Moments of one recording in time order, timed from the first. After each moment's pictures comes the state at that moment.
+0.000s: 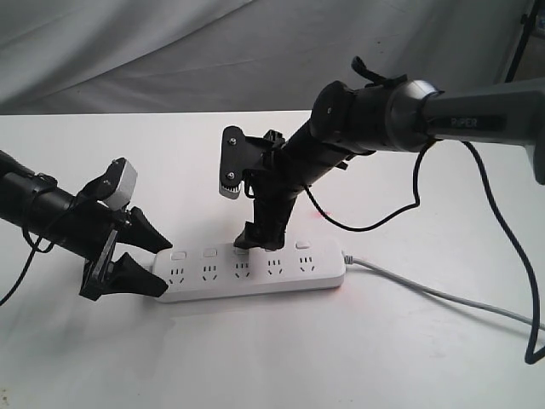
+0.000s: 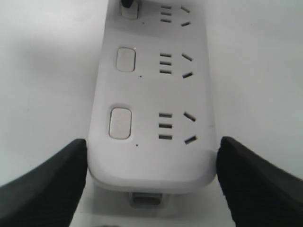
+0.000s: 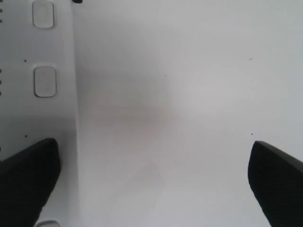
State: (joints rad) left arm 0.00 2.11 -1.09 -1.02 1.02 2.09; right arm 0.26 2.22 -1.57 0.58 0.58 -1.52
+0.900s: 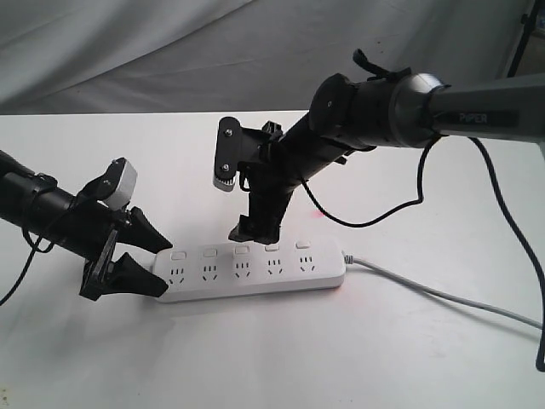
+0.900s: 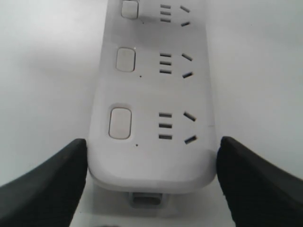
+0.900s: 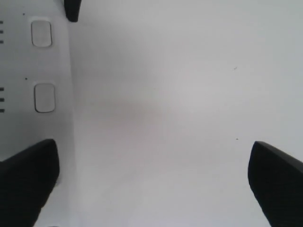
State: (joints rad) left arm 0.00 2.11 -1.09 -1.02 1.02 2.09; right arm 0.27 2.17 -1.55 0.60 0.56 -1.51
